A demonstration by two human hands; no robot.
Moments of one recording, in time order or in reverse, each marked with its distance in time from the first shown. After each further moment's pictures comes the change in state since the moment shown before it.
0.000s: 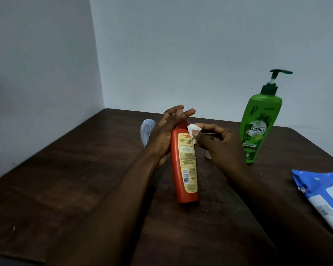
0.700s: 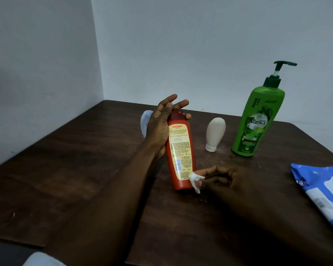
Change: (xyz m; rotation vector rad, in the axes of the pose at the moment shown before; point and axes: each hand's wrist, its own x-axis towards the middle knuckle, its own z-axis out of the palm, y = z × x) left_hand 0.006 -0.011 -0.010 -0.081 0.100 0.070; right_hand -0.082 0.002 -0.032 -0.349 -0.289 0.323
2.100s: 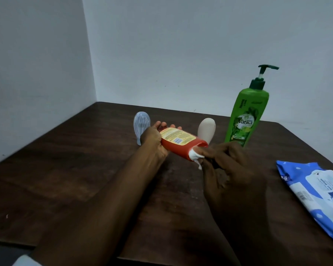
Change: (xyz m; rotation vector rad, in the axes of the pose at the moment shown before) left_hand -0.007 -0.006 0.016 -0.439 0.573 -0.489; right_hand -0.033 -0.030 0.024 -0.463 0.744 -0.761
